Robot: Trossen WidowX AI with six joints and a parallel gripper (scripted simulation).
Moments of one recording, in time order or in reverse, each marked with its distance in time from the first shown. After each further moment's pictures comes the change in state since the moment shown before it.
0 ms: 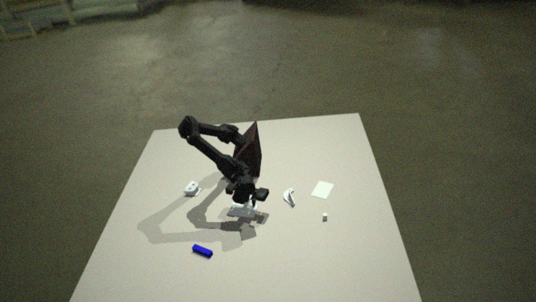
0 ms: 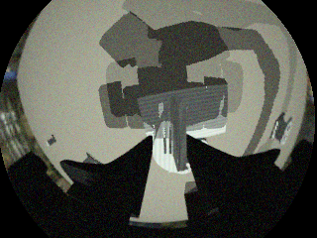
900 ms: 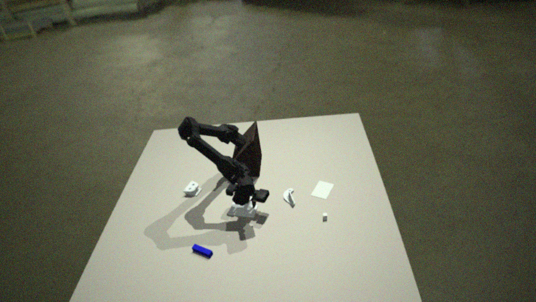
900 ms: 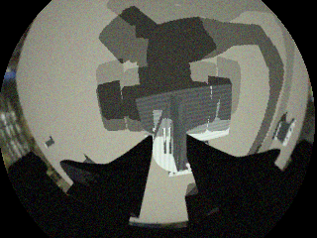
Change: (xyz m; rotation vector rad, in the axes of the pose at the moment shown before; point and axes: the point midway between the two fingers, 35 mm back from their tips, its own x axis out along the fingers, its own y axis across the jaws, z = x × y) arm 0.007 0.000 0.000 0.002 -0.001 0.000
